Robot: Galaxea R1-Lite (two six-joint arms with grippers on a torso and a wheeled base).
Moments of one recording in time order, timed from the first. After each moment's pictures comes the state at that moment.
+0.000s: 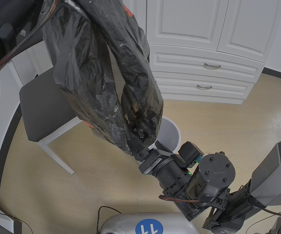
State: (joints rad) left arm -1.08 1.43 -1.03 -1.27 0.61 -0.13; right arm 1.02 2.05 -0.66 -1.55 -0.54 0.66
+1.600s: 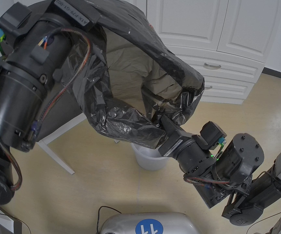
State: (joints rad) left arm -0.92 1.53 -0.93 -1.30 0.51 -0.15; right arm 0.96 1.92 -0.62 -1.55 -0.53 0.47
